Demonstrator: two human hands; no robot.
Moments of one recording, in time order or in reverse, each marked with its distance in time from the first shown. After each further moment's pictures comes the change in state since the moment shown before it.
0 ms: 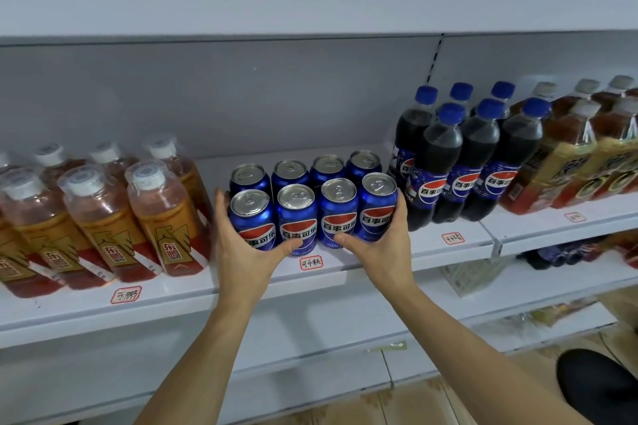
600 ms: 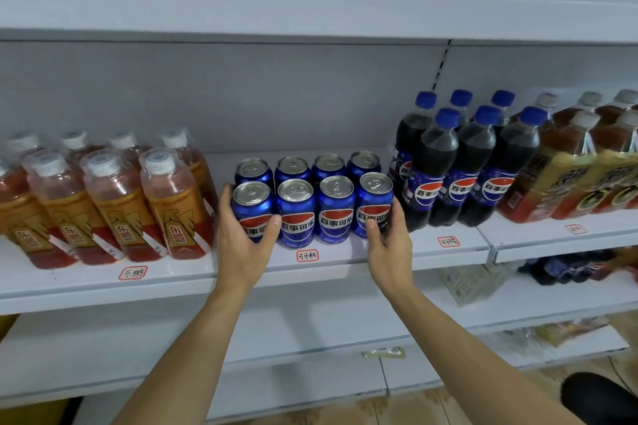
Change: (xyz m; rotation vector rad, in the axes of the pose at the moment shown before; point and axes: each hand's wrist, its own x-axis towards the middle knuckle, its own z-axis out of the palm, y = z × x) left_hand 0.000 -0.004 -0.003 -0.022 -0.001 0.027; right_hand -0.001 0.012 -0.012 -0.019 0.021 0.053
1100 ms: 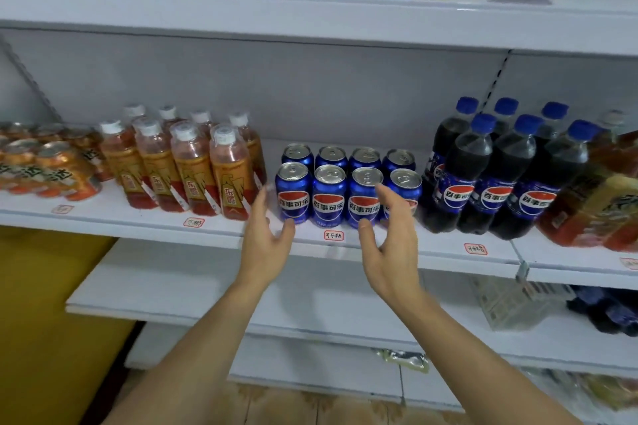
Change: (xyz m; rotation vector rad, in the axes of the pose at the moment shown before) left_hand -0.056 0.024 -0.022 0.017 0.032 -0.085; right_hand -0.048 -0.055 -0.012 -0.077 -0.177 -0.410
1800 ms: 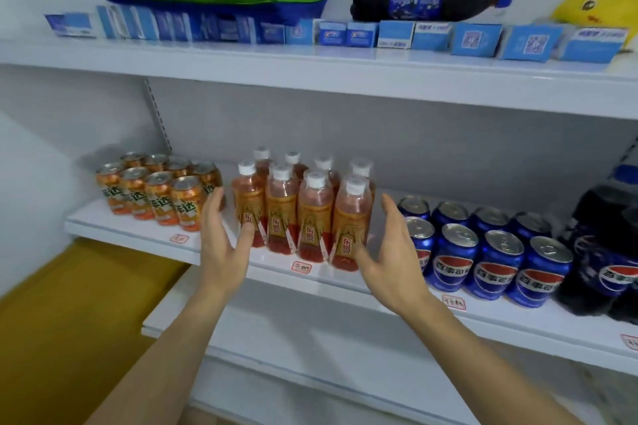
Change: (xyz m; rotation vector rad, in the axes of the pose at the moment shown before) left_hand 0.058 -0.042 -0.239 0.171 0.354 0.143; right_hand 0.040 -0.115 0.152 -0.050 -0.324 -0.010
